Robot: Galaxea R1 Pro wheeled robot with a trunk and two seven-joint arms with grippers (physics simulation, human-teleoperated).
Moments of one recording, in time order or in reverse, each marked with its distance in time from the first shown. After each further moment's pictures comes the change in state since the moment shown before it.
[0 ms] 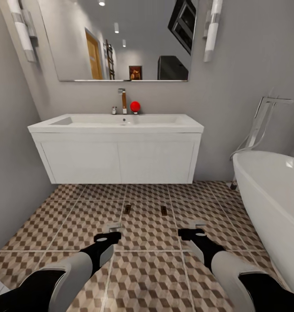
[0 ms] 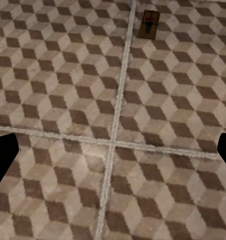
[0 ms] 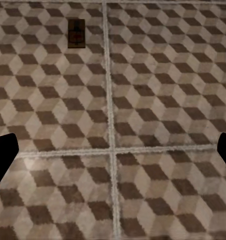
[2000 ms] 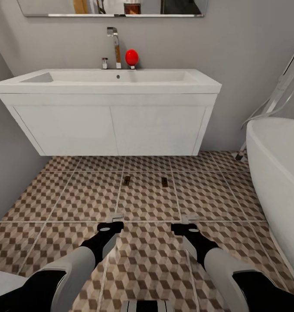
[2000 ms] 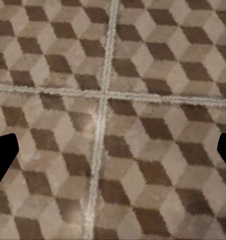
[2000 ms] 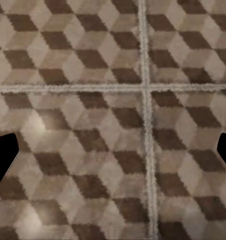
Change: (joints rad) left arm -0.002 -0.018 -0.003 -0.143 -0.042 0.079 -0.002; right arm -0.012 0.050 0.000 -0.037 0.006 -0.003 0.001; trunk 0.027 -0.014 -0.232
